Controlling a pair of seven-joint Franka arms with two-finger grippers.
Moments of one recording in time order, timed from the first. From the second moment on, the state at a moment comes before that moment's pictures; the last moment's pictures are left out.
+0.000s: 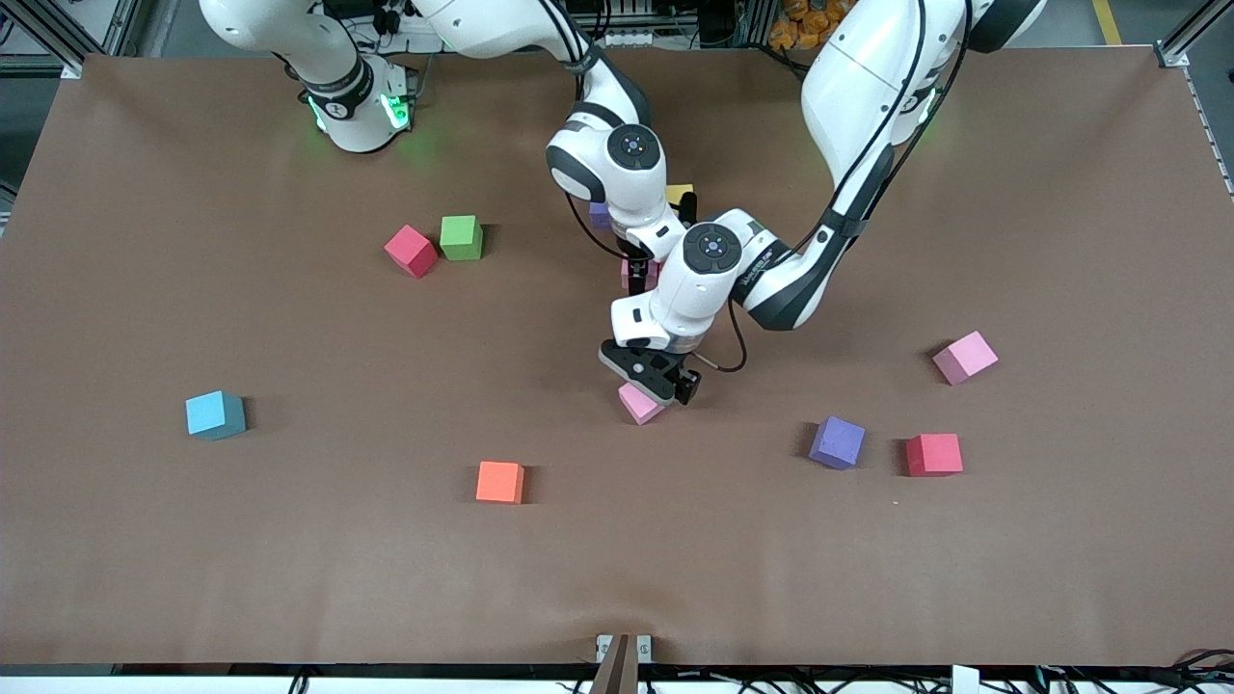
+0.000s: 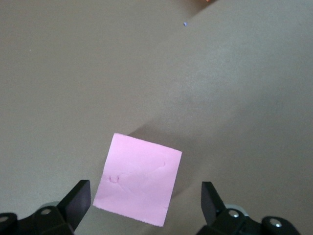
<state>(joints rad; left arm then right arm) -0.54 0.71 -0.19 -1.67 0.15 2.67 -0.06 1.04 0.65 -0.04 -1.80 0.05 2.50 -0.51</state>
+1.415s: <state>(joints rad) -0.53 0.76 -0.20 -1.46 0.13 2.32 0.07 0.99 0.35 -0.05 -1.99 0.05 2.29 -0.53</state>
